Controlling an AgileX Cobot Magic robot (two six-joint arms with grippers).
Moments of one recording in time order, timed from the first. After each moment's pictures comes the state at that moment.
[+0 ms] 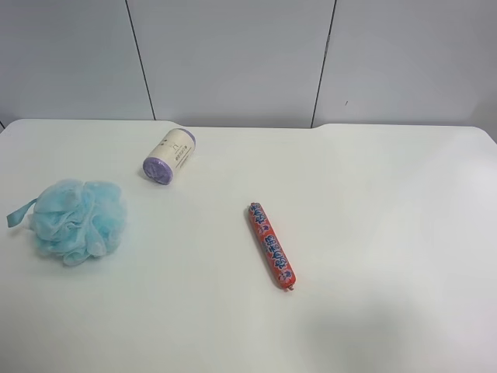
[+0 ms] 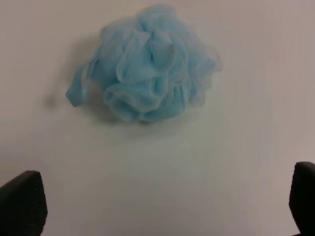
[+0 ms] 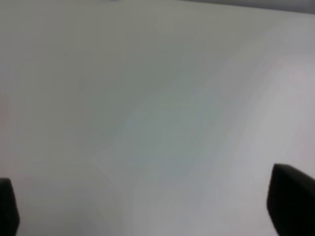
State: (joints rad) left arm -0.03 0.63 -0.83 -0.12 1.15 0.24; right arm 0.08 0.00 -0.49 0.03 1.06 -0.03
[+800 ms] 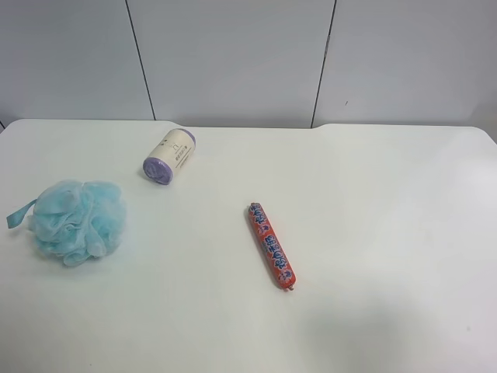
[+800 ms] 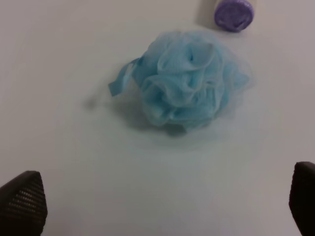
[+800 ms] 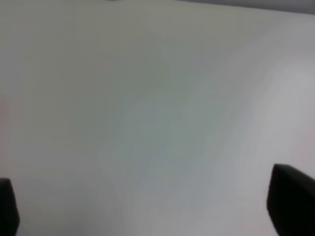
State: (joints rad) left arm -0.03 0.00 -0.55 -0.02 1.16 0.06; right arm 0.08 0.00 -0.49 0.03 1.06 -0.03
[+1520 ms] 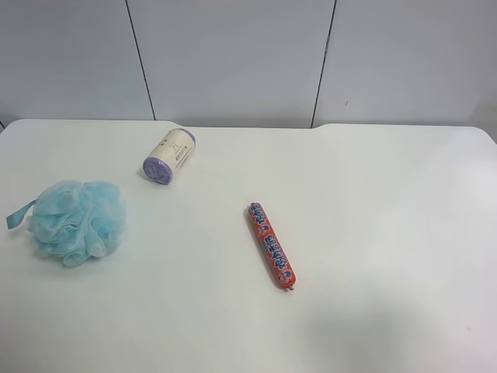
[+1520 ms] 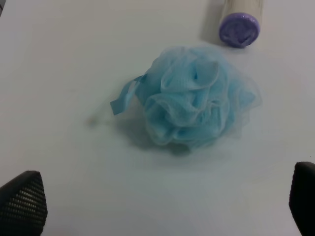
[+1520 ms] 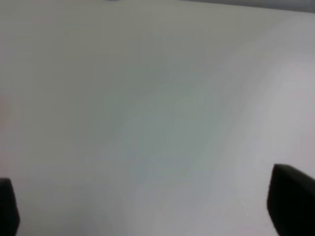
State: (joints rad) left arm -0.03 0.00 -0.51 -0.01 1.06 0.06; right arm 0.08 0.00 -0.49 0.03 1.06 -0.03
